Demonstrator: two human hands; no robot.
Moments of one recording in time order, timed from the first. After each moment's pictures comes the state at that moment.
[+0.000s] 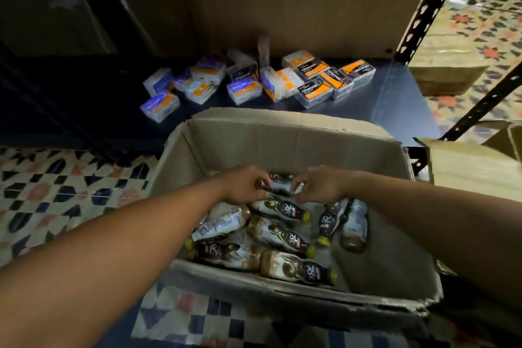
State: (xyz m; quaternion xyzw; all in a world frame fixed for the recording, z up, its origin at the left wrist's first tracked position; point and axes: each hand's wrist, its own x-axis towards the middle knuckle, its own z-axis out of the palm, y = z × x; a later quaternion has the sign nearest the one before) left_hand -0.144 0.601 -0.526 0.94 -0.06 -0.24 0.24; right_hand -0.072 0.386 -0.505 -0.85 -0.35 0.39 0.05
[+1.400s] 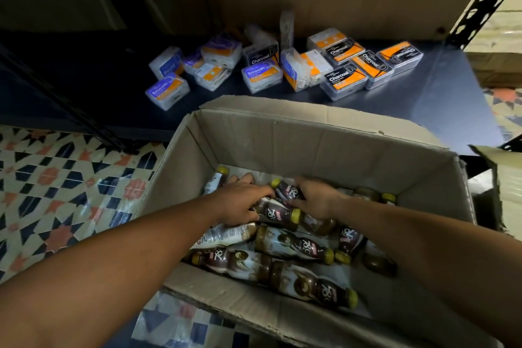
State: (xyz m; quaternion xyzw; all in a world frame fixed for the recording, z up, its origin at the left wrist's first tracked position) left_hand -0.149 0.635 -0.603 0.95 -0.11 -0.25 0.12; right_hand -0.056 0.428 -0.620 -0.87 -0.28 0.37 0.15
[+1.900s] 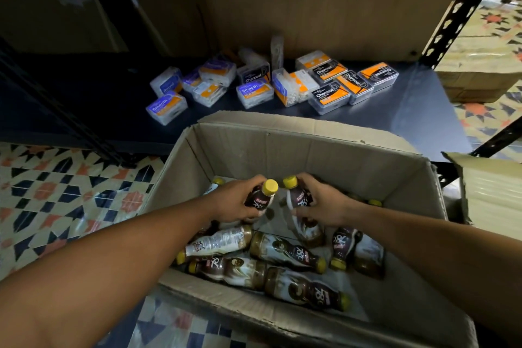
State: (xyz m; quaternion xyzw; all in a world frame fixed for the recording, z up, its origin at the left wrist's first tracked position) left_hand -0.148 0.639 -0.579 0.93 -0.04 -0.20 0.32; right_hand -0.059 0.389 -0.586 -0.84 -0.28 0.34 0.30
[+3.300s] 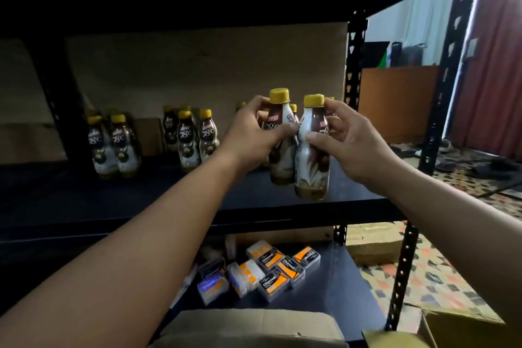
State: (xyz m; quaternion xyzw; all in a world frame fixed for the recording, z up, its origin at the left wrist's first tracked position) left_hand -0.035 0.498 -0.067 0.78 -0.15 0.22 0.57; right_hand -0.009 0.300 -0.087 -0.71 -0.34 -0.12 0.60
